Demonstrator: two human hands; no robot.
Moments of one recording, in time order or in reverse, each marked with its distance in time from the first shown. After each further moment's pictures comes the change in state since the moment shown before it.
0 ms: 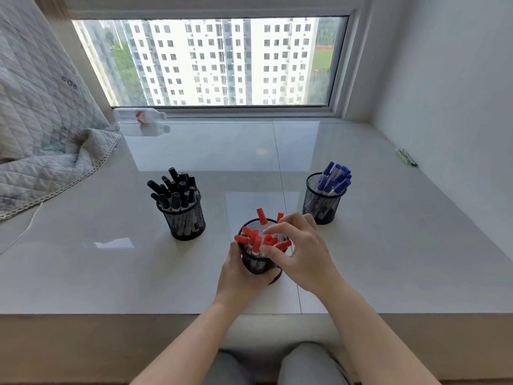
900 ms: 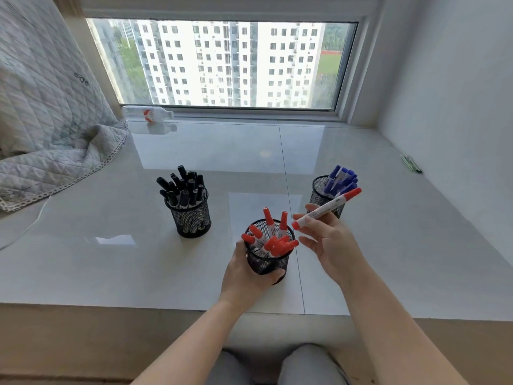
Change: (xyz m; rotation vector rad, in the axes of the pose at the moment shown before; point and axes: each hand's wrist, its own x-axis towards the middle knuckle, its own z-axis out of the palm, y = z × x) left_hand -0.003 0.003 -0.003 -0.007 -0.024 -0.017; right_hand 0.016 0.007 -0.023 1.083 0.051 0.666
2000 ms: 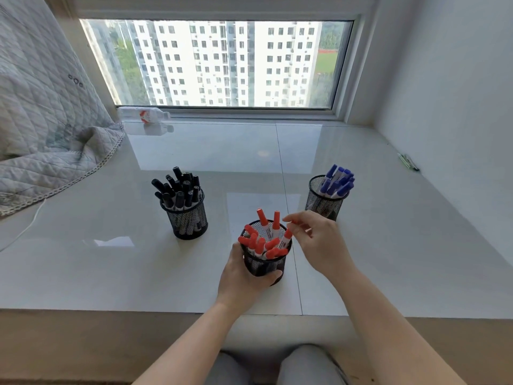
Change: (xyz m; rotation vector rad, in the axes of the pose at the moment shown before) left_hand -0.001 -0.002 0.001 -0.005 0.005 -0.003; right_hand 0.010 0.012 -0.004 -0.963 -0.005 -0.570
